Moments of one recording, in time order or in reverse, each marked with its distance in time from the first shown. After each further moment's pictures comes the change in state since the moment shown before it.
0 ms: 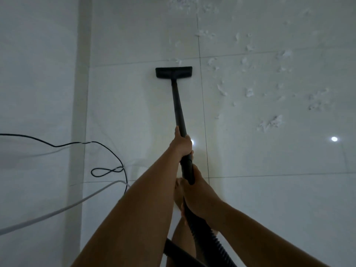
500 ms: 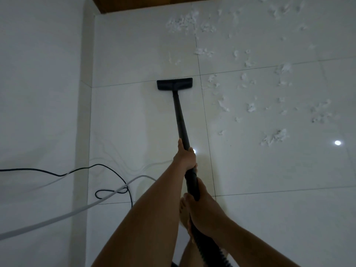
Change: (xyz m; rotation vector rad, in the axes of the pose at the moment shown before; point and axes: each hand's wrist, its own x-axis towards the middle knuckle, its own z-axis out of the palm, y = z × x) left_hand 0.033 0.039 -0.021 0.029 0.006 -0.004; right_hand 0.024 -0.053 -0.007 -0.009 0.042 0.011
